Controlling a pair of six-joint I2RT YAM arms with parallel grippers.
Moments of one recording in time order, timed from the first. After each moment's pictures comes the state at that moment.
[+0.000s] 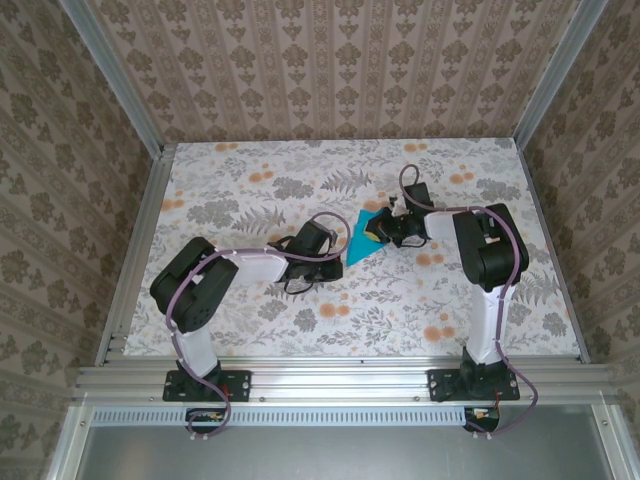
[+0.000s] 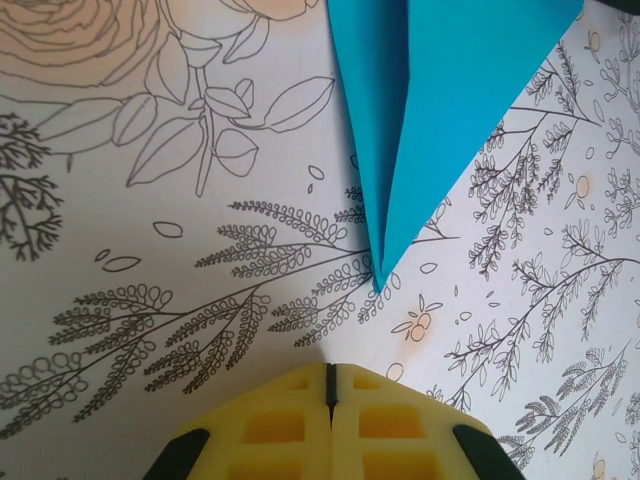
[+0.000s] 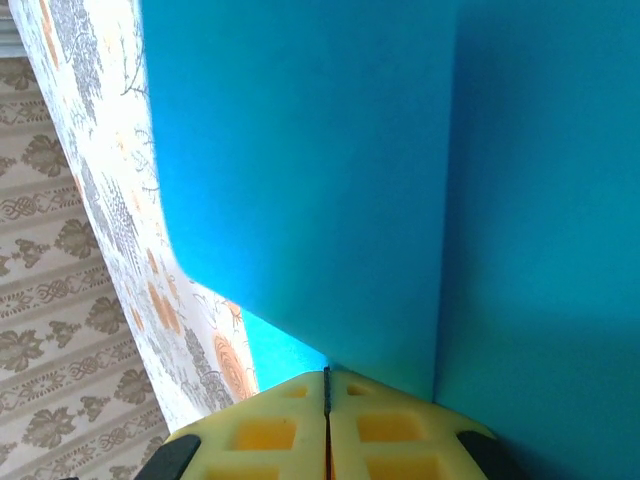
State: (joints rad) left arm -0.79 1.82 0.92 -0.06 0.28 -0.68; right arm 0.19 2.06 1.12 0.01 -0.70 0.85
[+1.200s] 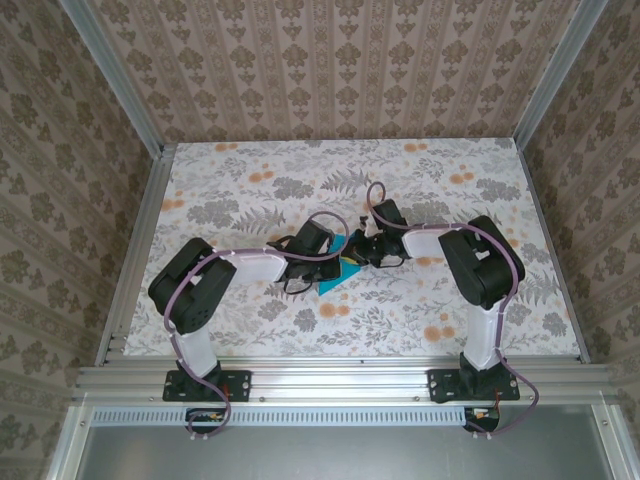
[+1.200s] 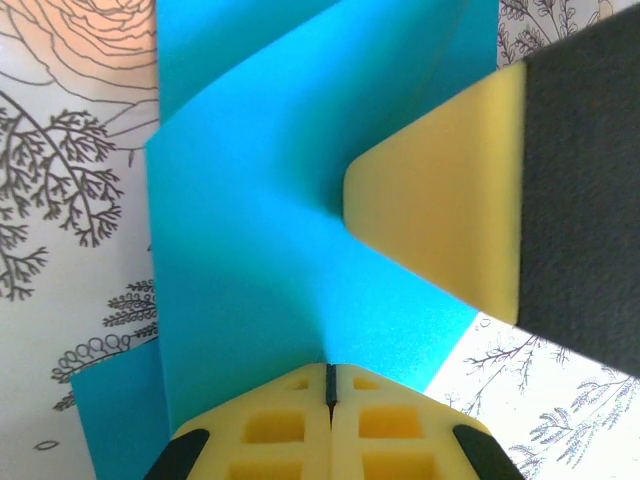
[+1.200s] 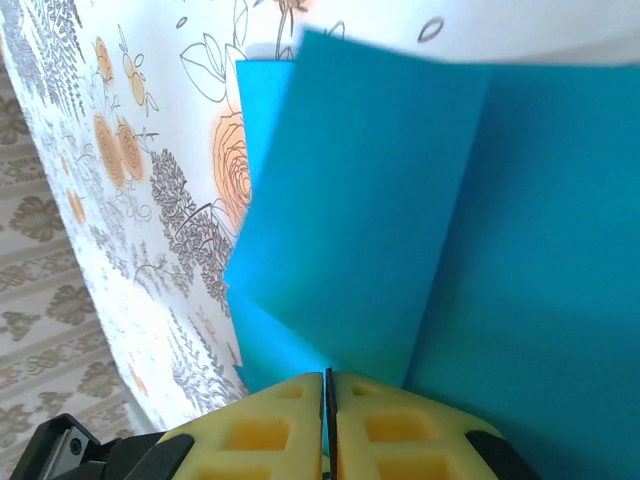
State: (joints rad) left arm -0.79 1.80 0.92 -0.07 0.24 -0.71; right arm 0.42 1.95 1.01 -0.01 -0.61 0.84
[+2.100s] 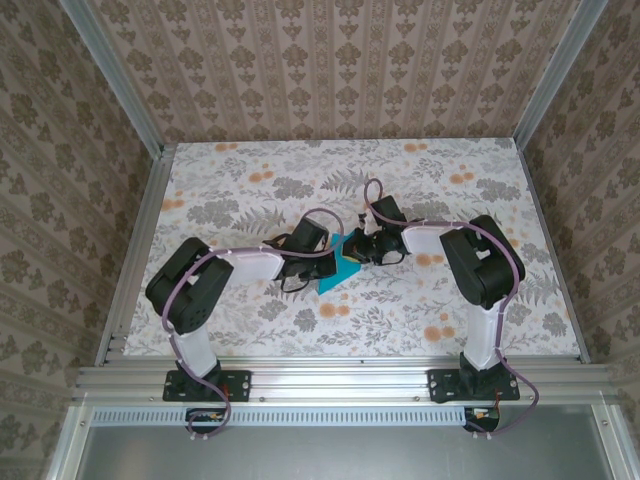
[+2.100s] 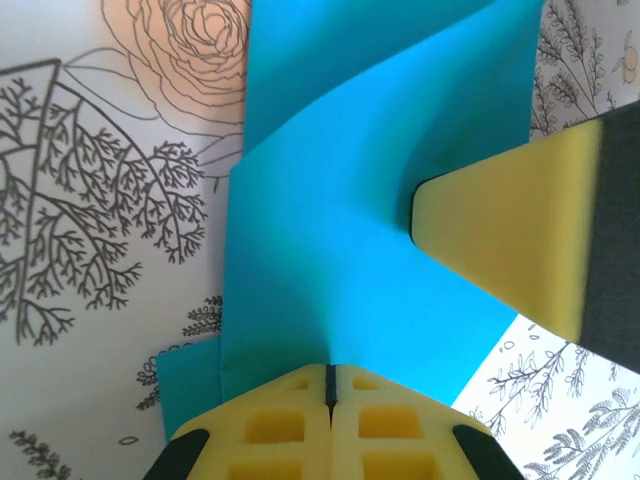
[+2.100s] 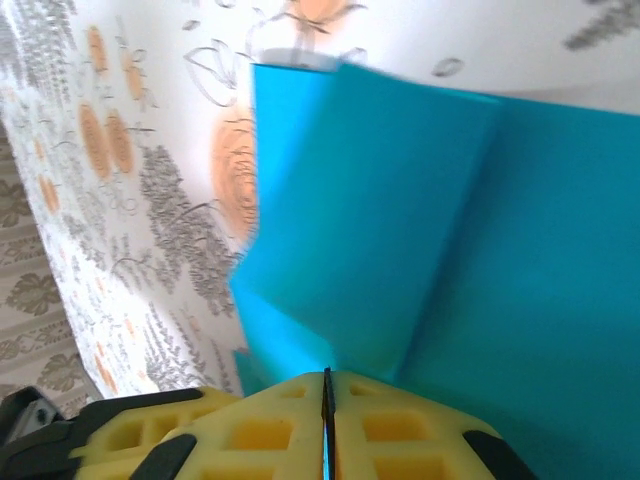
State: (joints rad) left arm -0.77 1.80 0.92 -0.08 0.22 -0.74; right arm 0.41 1.94 1.05 -0.08 -0.60 0.76
